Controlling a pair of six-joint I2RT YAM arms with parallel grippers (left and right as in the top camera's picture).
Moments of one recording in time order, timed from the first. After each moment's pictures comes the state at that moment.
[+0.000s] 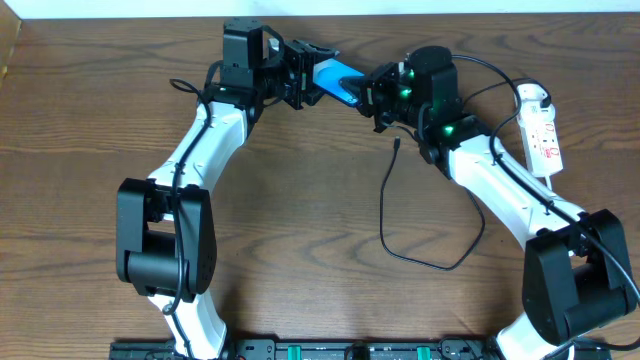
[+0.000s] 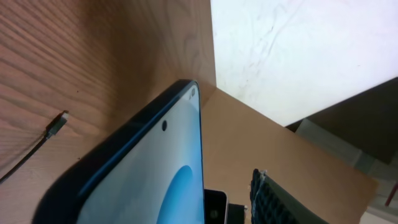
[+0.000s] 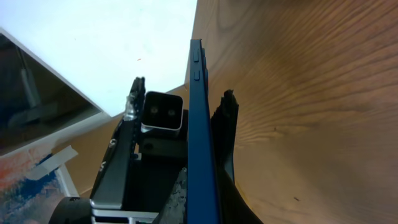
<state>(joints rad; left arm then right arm) -0.18 1.94 1.42 -0.02 0.80 -1.59 0.40 1.77 1.23 0.13 -0.50 1.64</state>
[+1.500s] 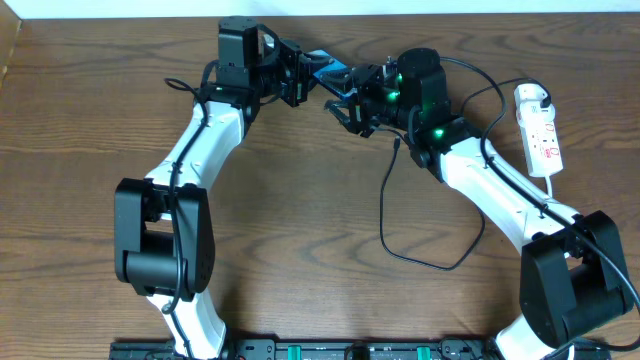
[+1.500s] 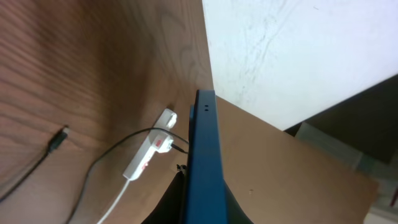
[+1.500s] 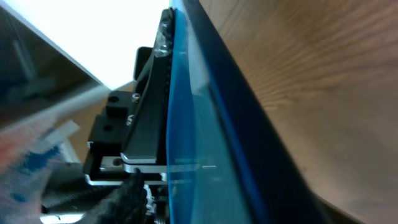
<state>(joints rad) -0.16 1.94 1.42 -0.01 0.79 -1.54 0.44 1.77 1.24 0.14 -0.57 1.68</state>
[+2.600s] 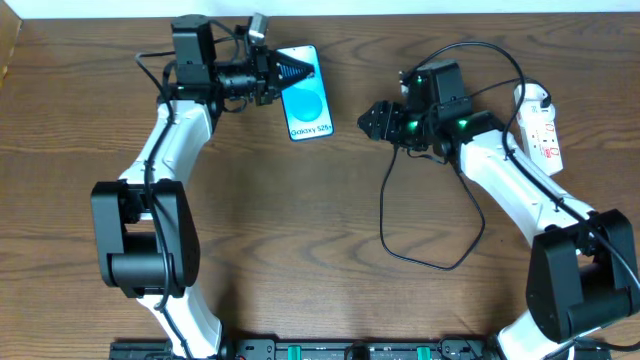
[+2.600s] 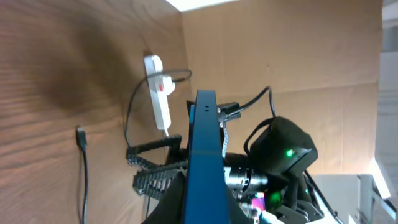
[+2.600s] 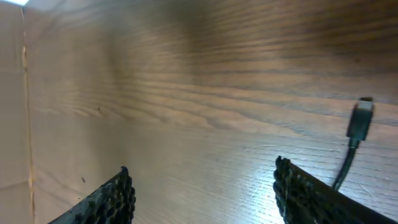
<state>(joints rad) -0.03 1.94 1.42 -0.01 1.32 -0.84 0.34 1.77 1.24 -0.36 -0.42 0.59</state>
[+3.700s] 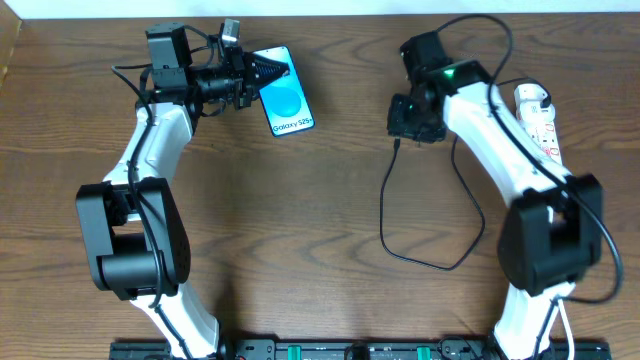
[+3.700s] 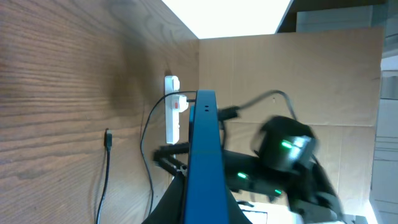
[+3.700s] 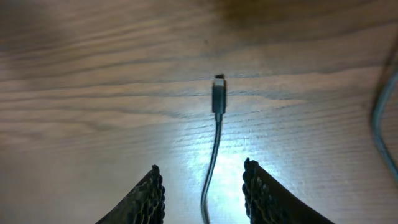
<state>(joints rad) 0.07 1.94 1.40 -0.06 1.27 -0.88 0.34 2.01 1.67 -0.97 -0.09 0.55</state>
